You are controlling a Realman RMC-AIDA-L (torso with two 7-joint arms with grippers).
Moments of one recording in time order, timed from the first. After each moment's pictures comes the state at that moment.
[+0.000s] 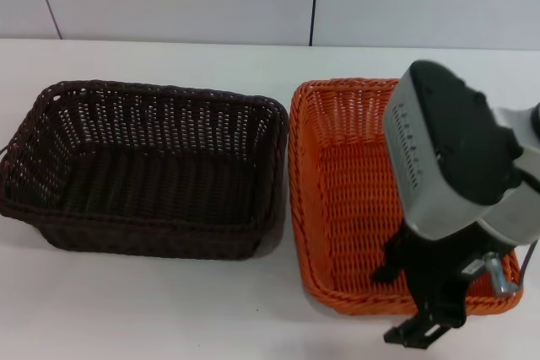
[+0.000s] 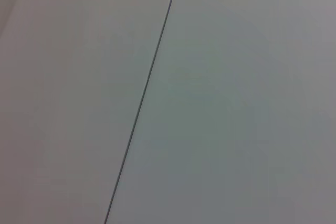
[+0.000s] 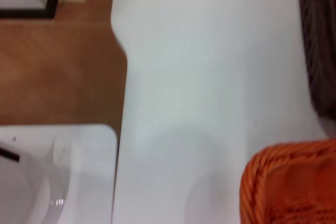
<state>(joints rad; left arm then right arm) -0.30 -2.06 -2.88 -0.48 0.92 -1.09 2.34 0.66 2.02 1.51 1.60 -2.35 1.87 -0.91</state>
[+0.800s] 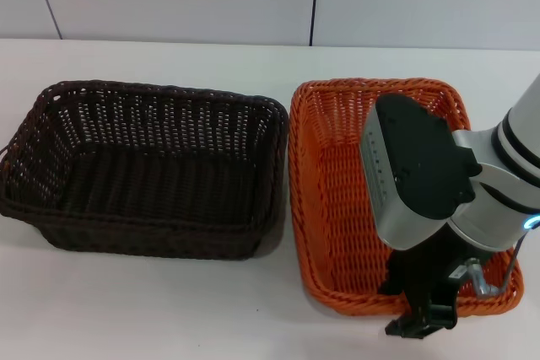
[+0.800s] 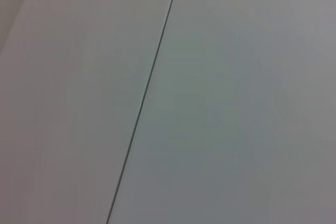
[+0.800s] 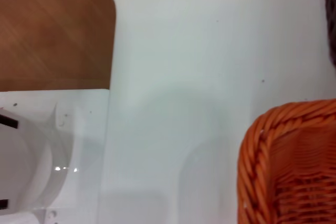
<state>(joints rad) -0.27 -2.06 -2.88 -0.48 0.89 -1.17 2.35 0.71 2.07 1.49 1.43 -2.46 1.82 -0.97</state>
